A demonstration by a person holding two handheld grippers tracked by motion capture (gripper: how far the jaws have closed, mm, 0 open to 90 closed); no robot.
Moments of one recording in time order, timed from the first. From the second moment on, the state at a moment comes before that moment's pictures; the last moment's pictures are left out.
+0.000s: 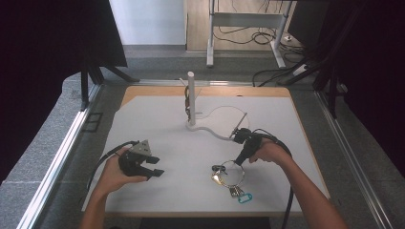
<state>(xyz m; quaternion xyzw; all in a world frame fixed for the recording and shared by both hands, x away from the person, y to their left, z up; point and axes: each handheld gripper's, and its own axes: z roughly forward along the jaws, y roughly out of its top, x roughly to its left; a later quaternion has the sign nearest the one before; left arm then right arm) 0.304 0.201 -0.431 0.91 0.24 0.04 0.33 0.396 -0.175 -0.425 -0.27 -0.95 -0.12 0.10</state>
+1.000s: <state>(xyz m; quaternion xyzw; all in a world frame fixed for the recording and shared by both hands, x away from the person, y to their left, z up) 0.304 0.200 -0.431 0.91 0.24 0.04 0.33 0.400 -0.193 -0.365 -0.28 -0.94 -0.19 0.07</state>
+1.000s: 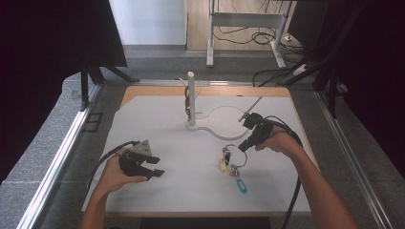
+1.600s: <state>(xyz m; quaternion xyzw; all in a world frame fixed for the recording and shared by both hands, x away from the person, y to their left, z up) 0.305 0.199 -0.433 0.91 0.24 0.03 0.33 0.401 -0.187 -0.355 -0.28 -0.94 -0.20 0.06</state>
